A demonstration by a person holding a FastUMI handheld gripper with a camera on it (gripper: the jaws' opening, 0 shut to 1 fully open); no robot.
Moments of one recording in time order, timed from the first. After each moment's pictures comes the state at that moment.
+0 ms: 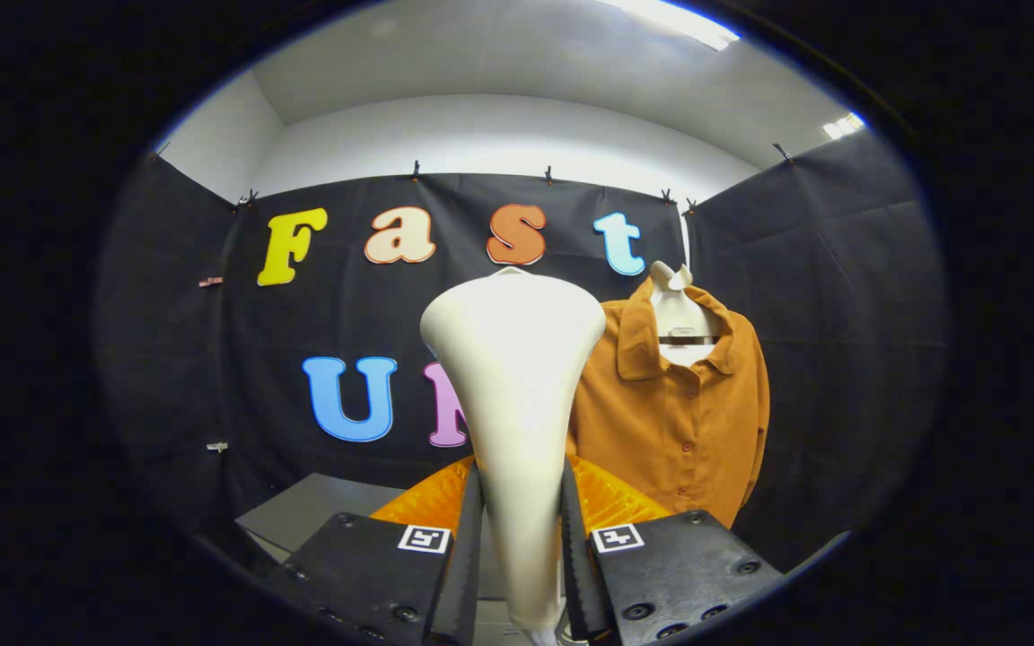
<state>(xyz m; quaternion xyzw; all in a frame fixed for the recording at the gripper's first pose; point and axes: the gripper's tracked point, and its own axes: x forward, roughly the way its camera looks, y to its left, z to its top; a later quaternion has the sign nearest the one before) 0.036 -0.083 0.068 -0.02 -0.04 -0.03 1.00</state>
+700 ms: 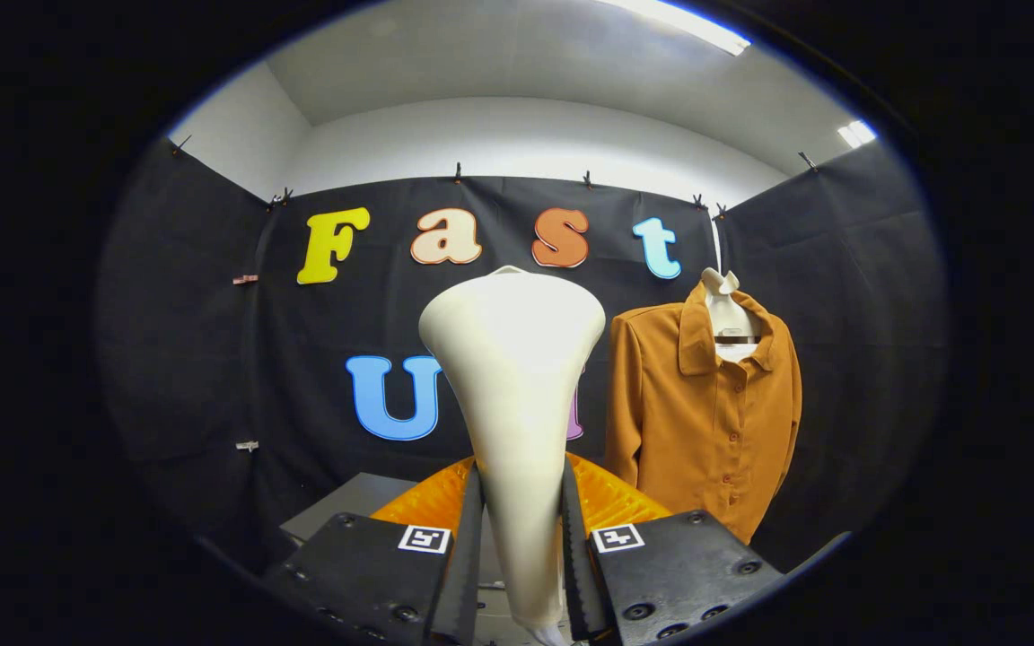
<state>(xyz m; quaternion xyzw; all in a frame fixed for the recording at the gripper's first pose) 0.019 -0.026 0.058 -0.03 -0.04 -0.01 1.00</state>
